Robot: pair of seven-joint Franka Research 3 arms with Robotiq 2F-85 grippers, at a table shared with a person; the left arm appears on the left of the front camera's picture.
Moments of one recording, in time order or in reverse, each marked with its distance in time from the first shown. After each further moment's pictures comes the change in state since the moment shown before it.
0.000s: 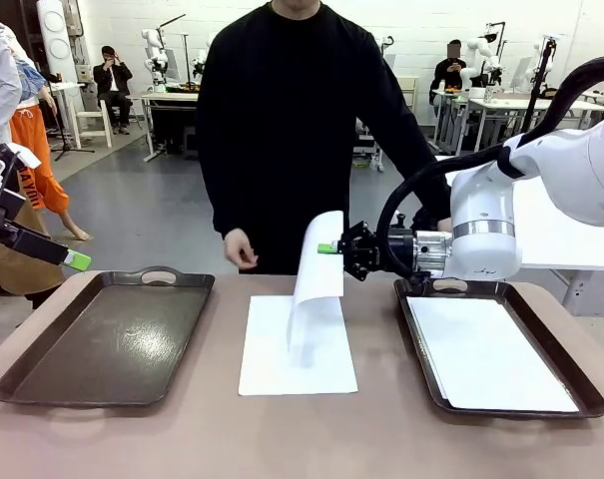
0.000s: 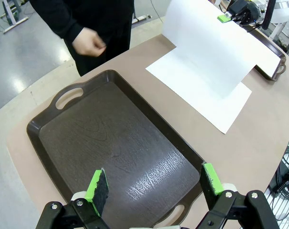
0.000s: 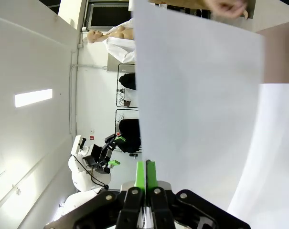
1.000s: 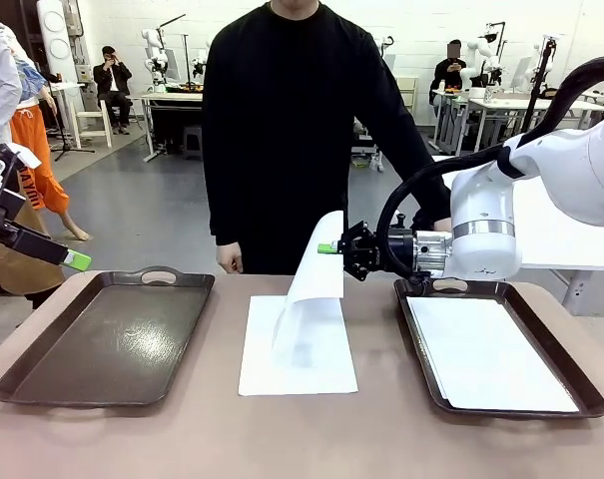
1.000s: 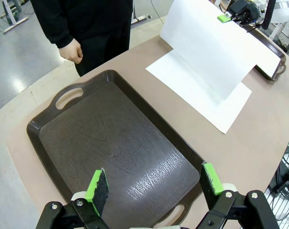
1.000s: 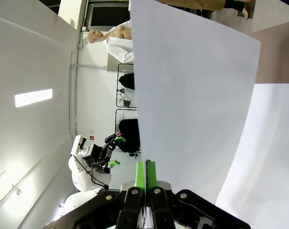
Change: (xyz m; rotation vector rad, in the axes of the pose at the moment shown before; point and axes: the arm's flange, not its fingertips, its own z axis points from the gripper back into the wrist) left arm 0.000 0.000 0.000 0.000 0.000 0.000; right arm 0.000 0.000 0.000 0.000 0.000 0.000
